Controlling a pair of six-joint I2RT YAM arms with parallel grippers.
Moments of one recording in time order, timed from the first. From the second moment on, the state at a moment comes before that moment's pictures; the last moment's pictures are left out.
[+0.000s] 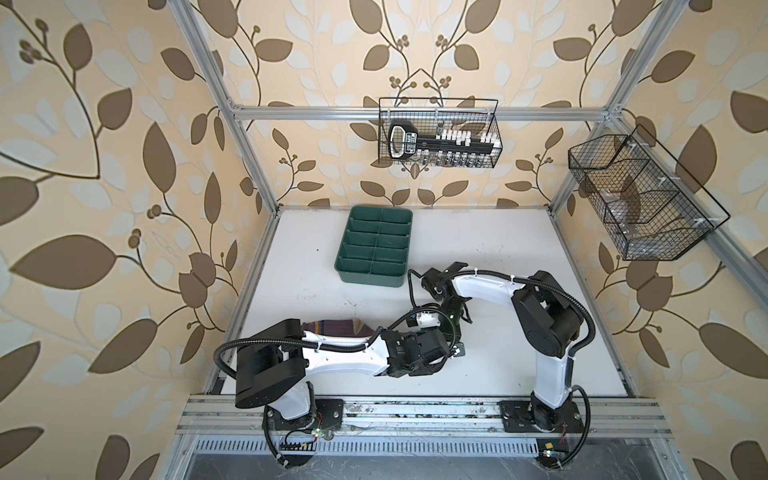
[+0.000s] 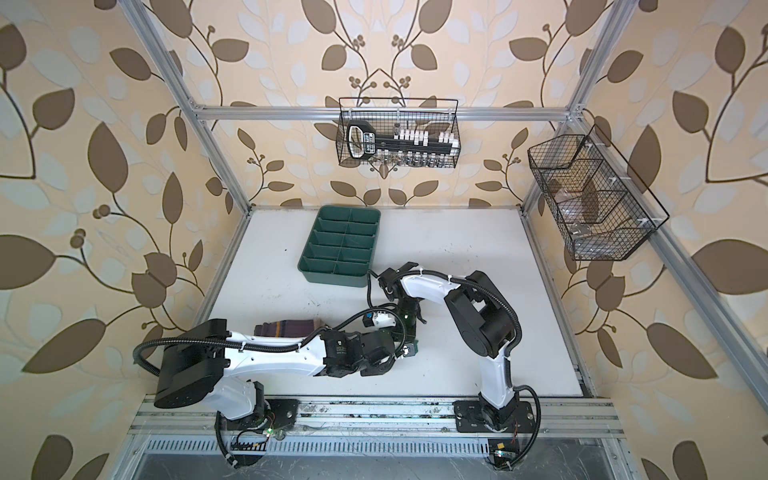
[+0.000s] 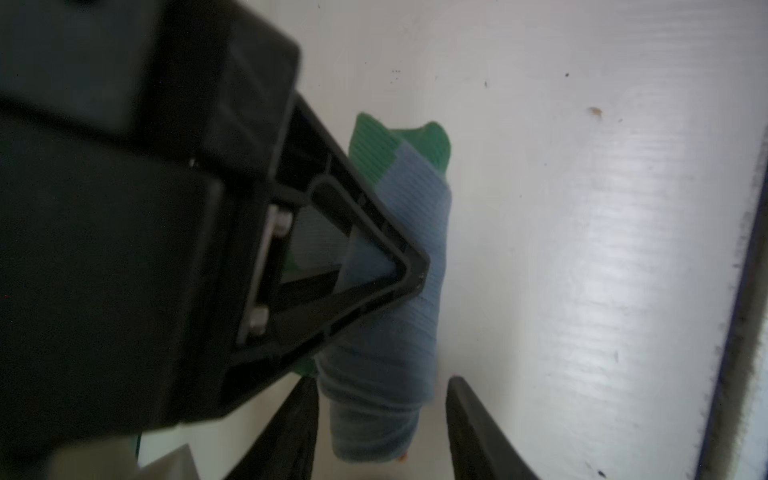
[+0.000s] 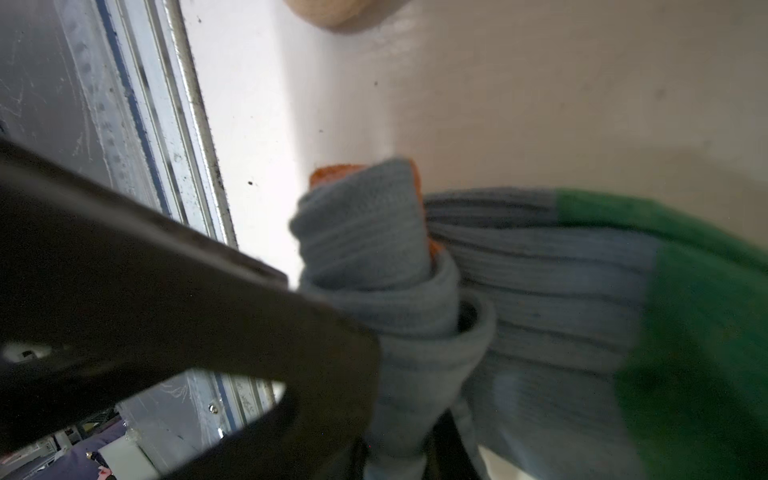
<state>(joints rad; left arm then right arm) -1.24 1.56 0.84 -0.30 -0.27 0.30 0.68 1.96 1.28 -1.14 -0.40 -0.80</state>
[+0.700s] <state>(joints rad) -1.23 1.67 0.88 -0.27 -0.29 0.29 0.66 1.80 1.10 -0.88 -0.34 -0.74</state>
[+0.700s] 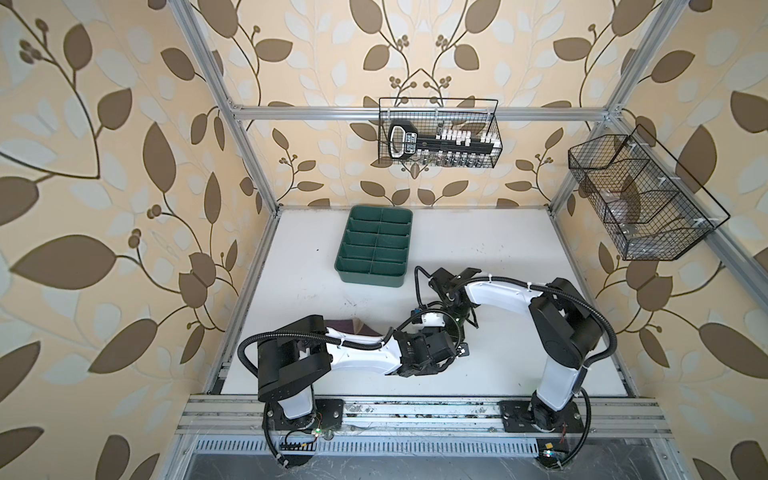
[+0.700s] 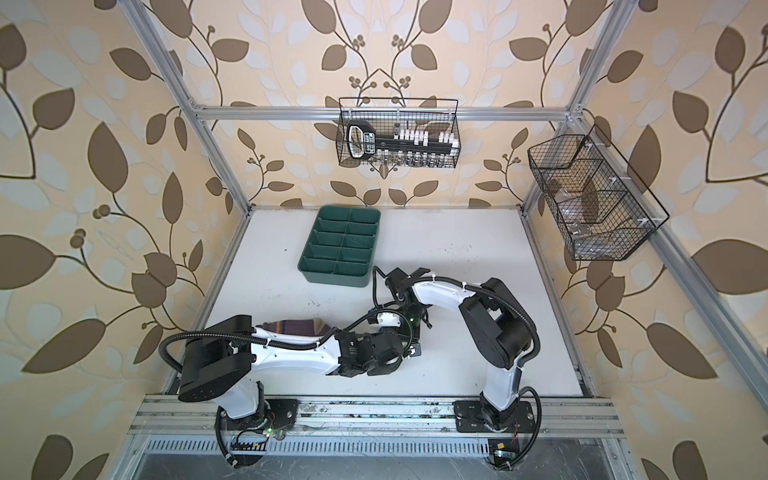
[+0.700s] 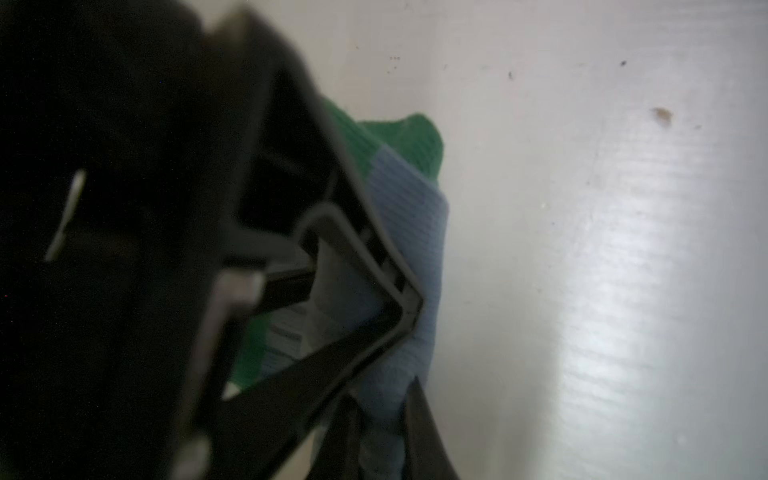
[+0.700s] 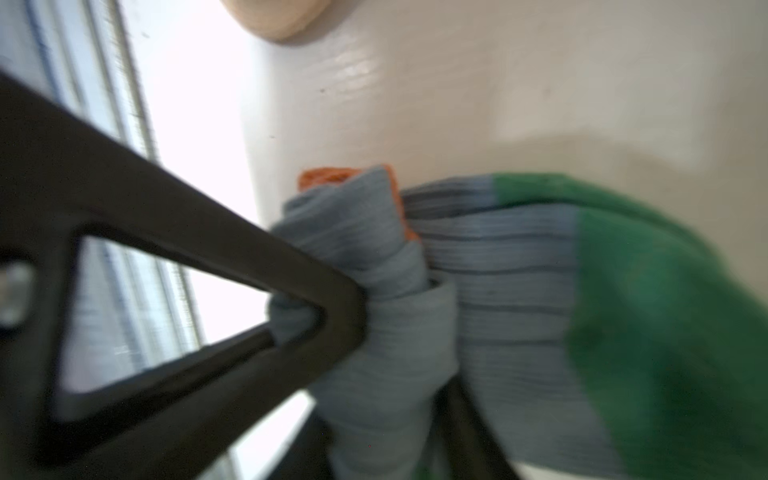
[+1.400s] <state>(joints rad) -1.05 1.69 1.03 -0.53 0.14 0.31 0.12 0.77 0.57 -0.05 0.01 0.07</state>
